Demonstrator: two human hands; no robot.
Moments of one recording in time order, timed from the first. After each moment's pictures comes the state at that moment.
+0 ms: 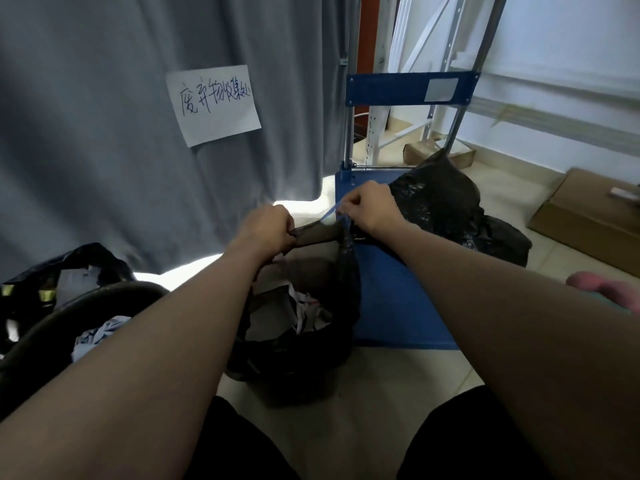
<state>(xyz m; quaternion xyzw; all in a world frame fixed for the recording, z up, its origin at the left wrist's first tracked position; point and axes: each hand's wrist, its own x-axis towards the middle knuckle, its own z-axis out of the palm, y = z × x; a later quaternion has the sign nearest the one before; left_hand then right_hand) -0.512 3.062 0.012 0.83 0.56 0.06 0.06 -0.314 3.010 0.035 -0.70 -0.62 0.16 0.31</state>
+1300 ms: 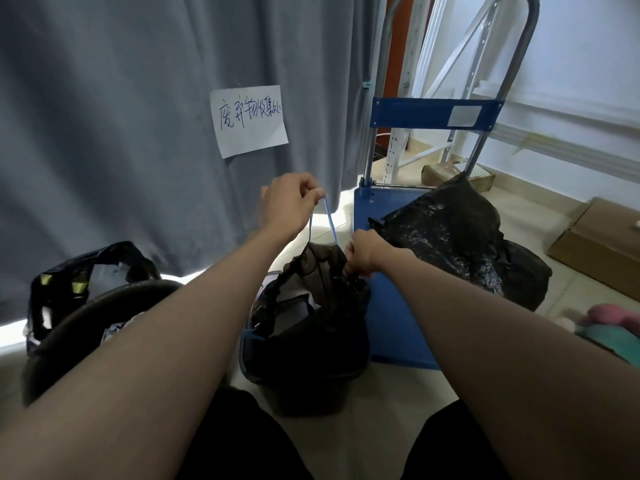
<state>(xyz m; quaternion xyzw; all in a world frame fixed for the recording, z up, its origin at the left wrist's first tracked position) -0.512 3.039 0.074 0.73 0.54 0.38 0.14 -0.352 3.015 0.011 -0.70 -0.67 0.22 0.04</state>
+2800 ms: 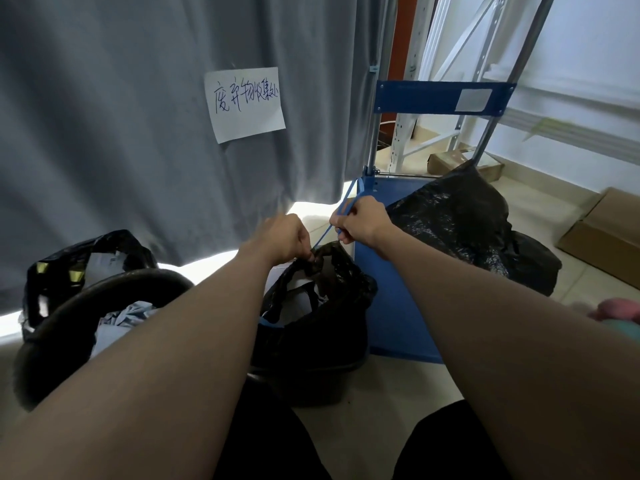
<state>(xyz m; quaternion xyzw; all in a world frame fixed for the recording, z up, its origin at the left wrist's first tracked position) -0.531 3.054 0.003 0.82 0.55 0.07 0.15 -0.363 3.006 0.038 -0.66 -0.50 0.40 0.39</state>
